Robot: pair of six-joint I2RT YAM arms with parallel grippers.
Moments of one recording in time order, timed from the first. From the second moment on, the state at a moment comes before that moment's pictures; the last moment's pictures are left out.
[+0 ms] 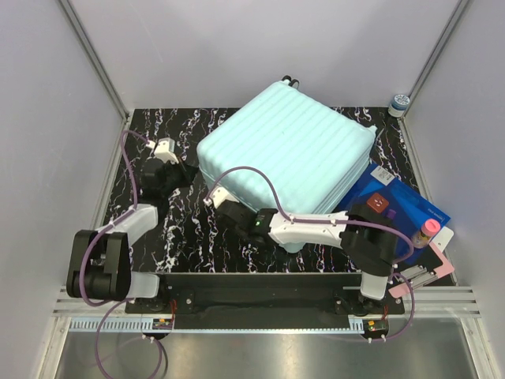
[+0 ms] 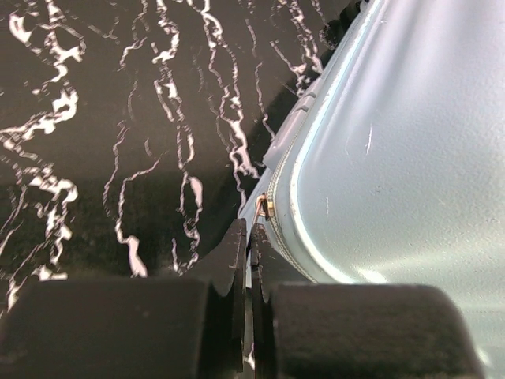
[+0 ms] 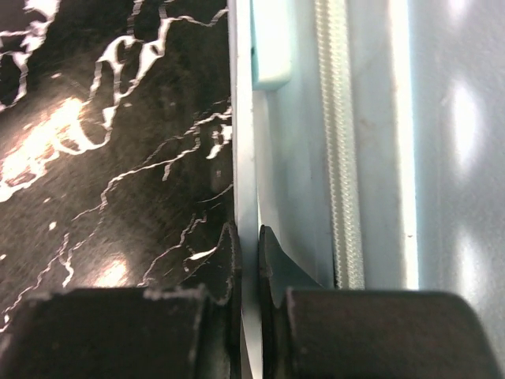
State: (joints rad) left arm -0.07 1.36 0.60 0.43 0.27 -0.37; right arm 1.18 1.83 1.24 -0.29 0.51 0.10
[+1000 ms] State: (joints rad) left arm -0.06 1.26 0.53 0.37 0.23 -0.35; right arm 1.30 1.79 1.18 -0.22 0.48 0.03
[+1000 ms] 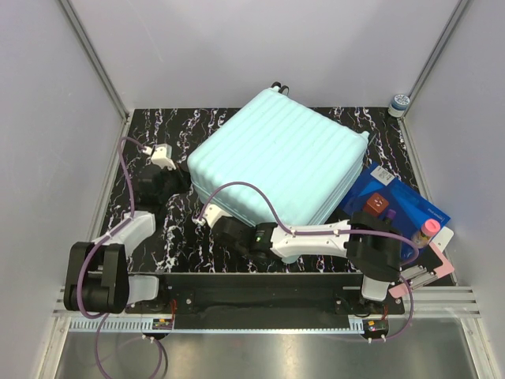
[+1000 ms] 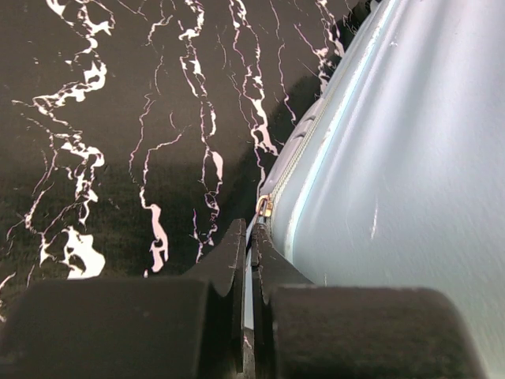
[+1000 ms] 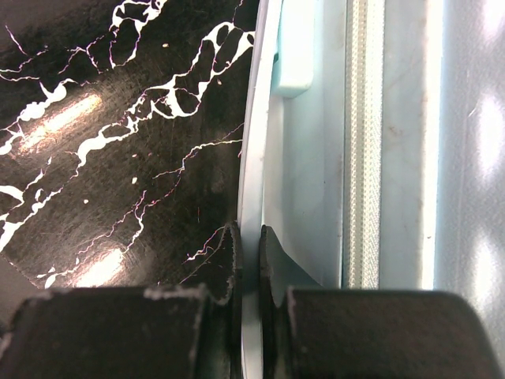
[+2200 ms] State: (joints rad) left arm -0.04 1.29 0.54 0.41 0.27 -0.34; right arm 0.95 1.19 1.51 -0.80 0.53 0.46
